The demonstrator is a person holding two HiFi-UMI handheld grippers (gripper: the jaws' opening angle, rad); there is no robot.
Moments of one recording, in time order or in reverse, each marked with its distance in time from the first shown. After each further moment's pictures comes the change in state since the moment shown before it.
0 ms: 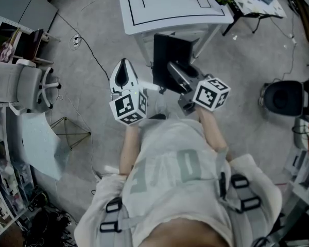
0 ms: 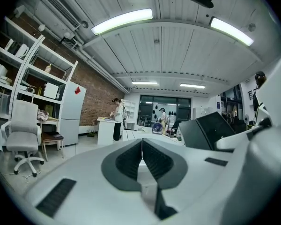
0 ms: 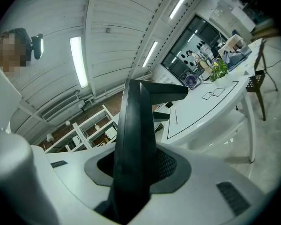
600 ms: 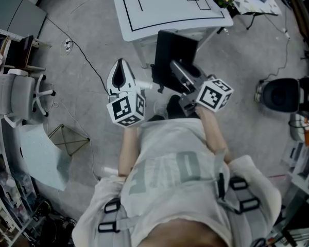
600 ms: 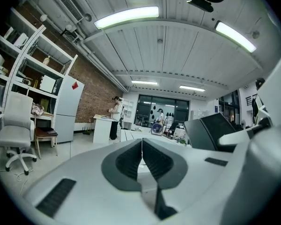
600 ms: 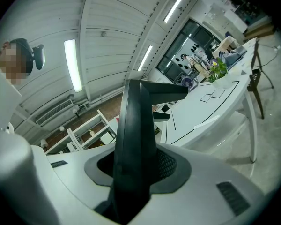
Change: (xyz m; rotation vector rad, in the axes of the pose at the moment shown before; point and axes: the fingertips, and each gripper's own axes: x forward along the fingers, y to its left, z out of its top) left arm 0.057 0.024 0.002 -0.039 0.007 -0.044; right arm 0.038 -0.023 0.030 0.044 -0.054 -0.043
